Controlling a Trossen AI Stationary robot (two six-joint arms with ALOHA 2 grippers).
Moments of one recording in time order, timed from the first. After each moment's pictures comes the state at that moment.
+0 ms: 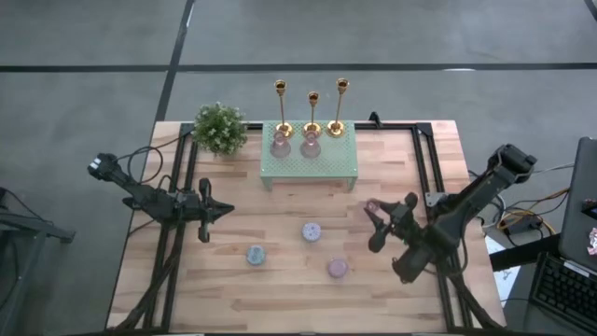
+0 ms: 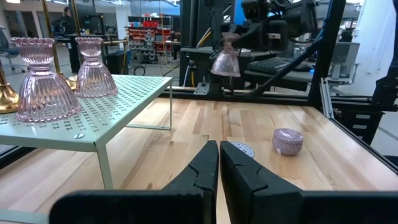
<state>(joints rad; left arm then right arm) -0.56 0.15 0.01 0.07 -0.67 -0.06 0.75 1.31 0.87 -0.86 1.31 1.36</state>
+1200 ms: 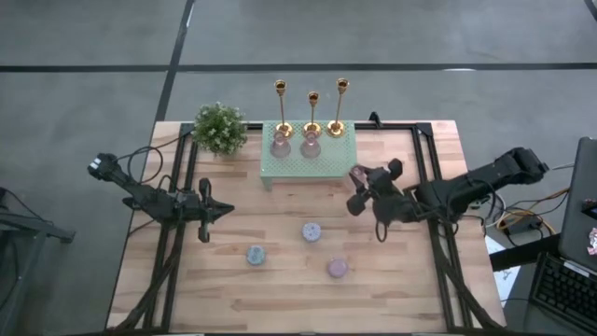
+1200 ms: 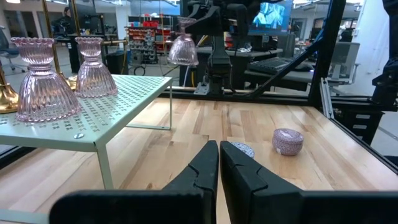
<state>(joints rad) -0.56 0.15 0.01 0.07 -0.67 -0.06 0.31 1.20 0.87 -0.38 1.09 0.58</state>
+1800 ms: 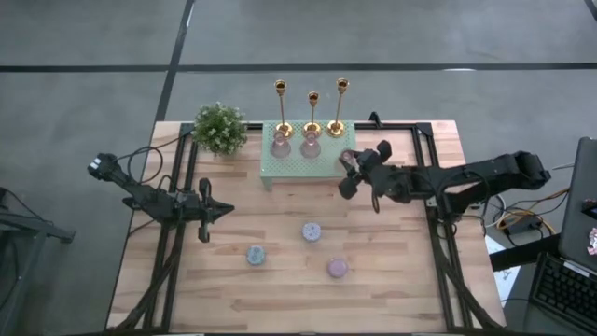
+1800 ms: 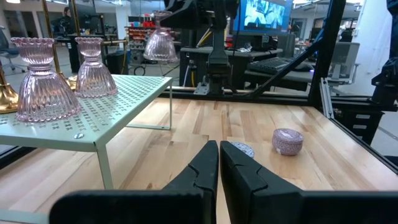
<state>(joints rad) -0.56 0.15 0.01 0.07 -0.67 -0.06 0.08 1.20 0.87 -0.14 0.84 0.30</state>
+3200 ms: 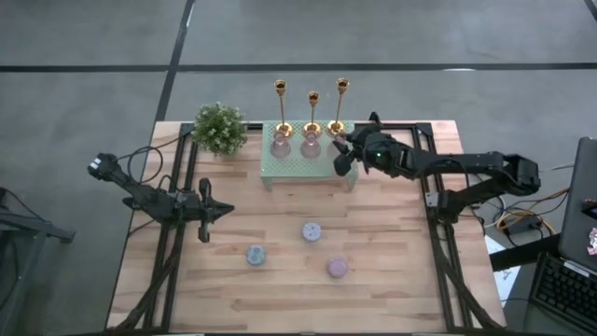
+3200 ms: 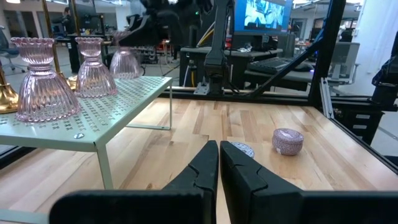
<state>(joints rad) -0.56 0.15 0.01 0.07 -0.67 -0.06 -0.29 1.28 0.78 0.12 0.43 0.21</state>
